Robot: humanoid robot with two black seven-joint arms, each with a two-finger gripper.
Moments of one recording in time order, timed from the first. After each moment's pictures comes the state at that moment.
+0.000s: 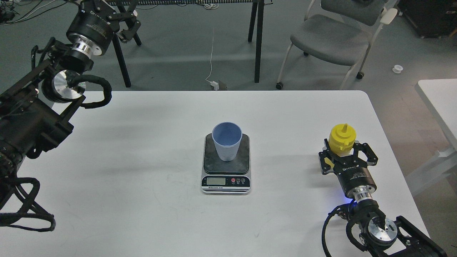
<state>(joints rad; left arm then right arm) -0.98 0.37 -0.75 -0.67 -0.09 -0.39 -0.32 0.11 -0.17 1.09 0.96 0.30 0.49 0.22</state>
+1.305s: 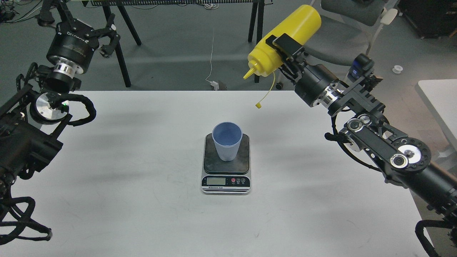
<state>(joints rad) -0.82 0.39 -0.93 -0.68 -0.10 -0.49 -0.32 0.79 -0.28 0.68 1.15 -1.19 -0.01 0.28</state>
